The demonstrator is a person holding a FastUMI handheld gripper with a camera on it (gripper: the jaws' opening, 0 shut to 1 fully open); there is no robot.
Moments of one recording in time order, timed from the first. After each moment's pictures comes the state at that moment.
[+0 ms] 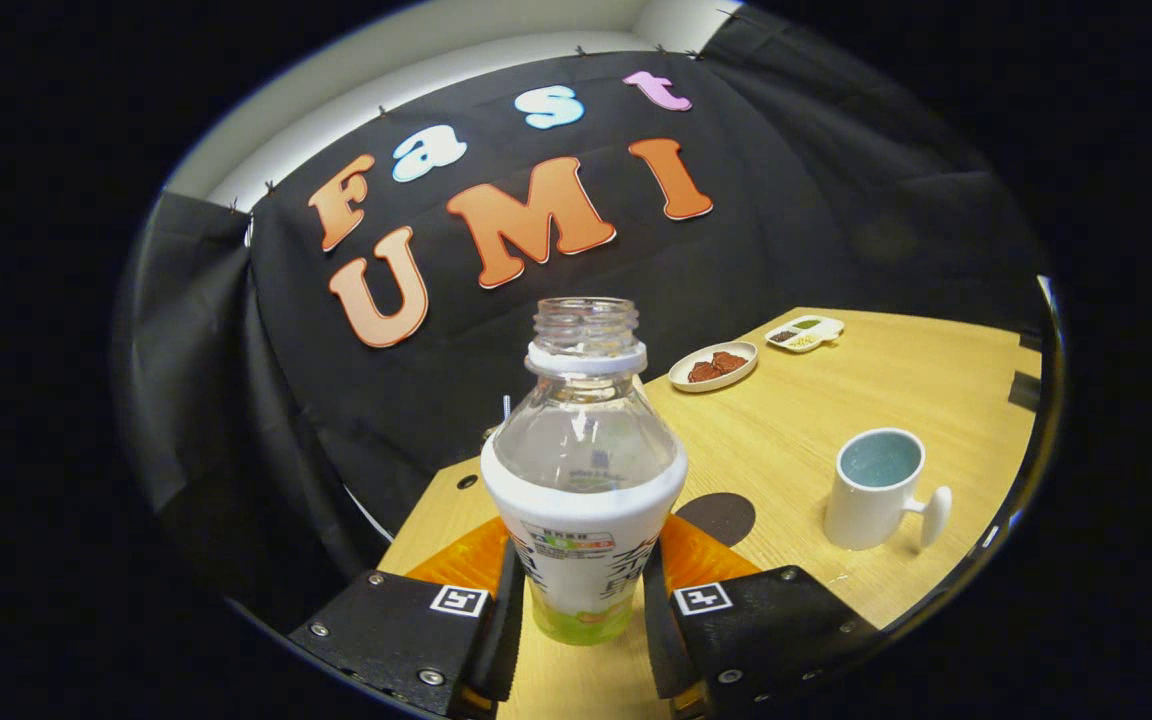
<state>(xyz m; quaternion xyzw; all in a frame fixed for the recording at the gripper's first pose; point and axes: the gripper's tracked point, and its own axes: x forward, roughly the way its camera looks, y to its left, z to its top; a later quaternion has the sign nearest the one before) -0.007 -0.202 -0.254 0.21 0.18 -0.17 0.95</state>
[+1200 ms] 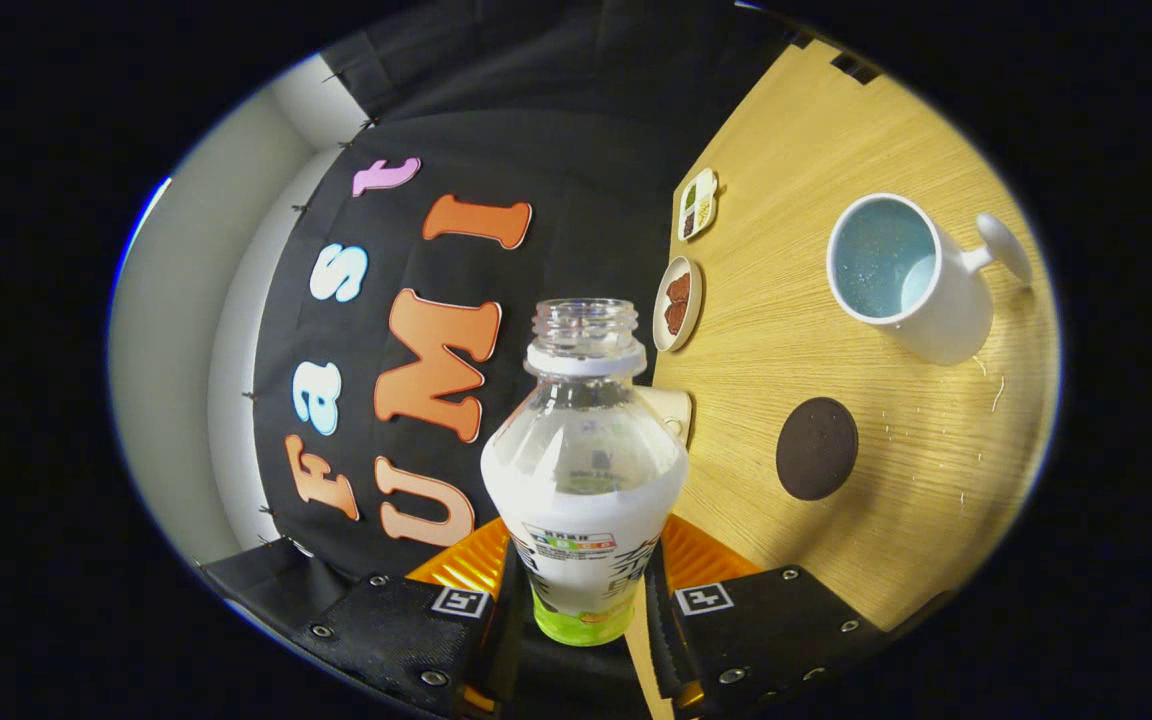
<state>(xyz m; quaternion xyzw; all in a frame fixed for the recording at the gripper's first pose) 0.030 -0.246 -0.246 0.62 0.03 -0.21 0.76</state>
